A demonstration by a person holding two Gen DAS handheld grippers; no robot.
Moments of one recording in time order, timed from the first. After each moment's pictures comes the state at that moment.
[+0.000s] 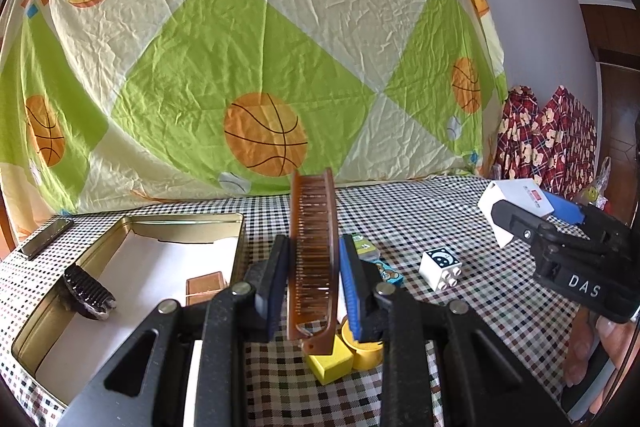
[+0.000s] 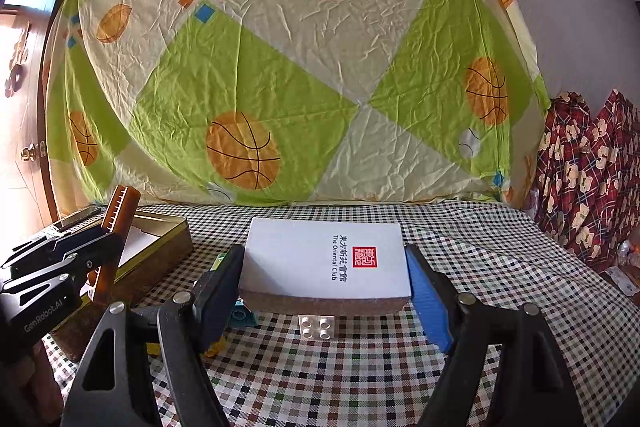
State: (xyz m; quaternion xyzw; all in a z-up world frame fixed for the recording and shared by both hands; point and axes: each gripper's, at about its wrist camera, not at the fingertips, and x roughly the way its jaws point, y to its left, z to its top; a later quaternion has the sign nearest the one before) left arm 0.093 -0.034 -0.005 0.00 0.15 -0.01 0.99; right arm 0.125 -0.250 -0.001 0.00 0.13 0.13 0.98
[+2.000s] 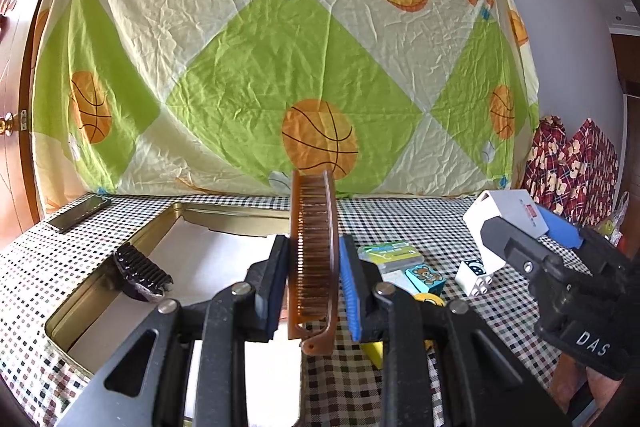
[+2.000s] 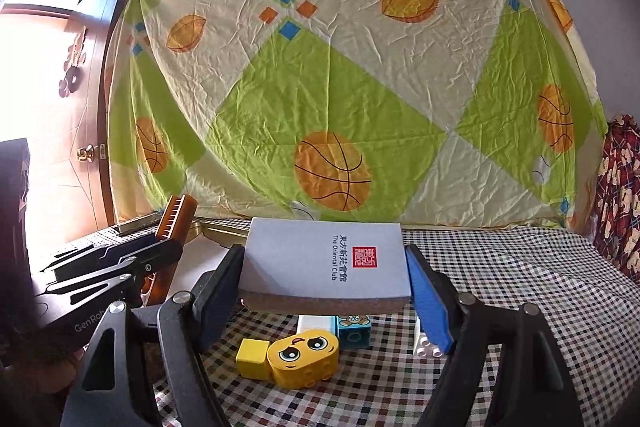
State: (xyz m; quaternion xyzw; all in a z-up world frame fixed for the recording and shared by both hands) left arm 0.067 0.015 -0.003 -0.05 0.14 0.04 0.99; right arm 0.096 -0.180 0.005 -0.01 0.08 0.25 0.97
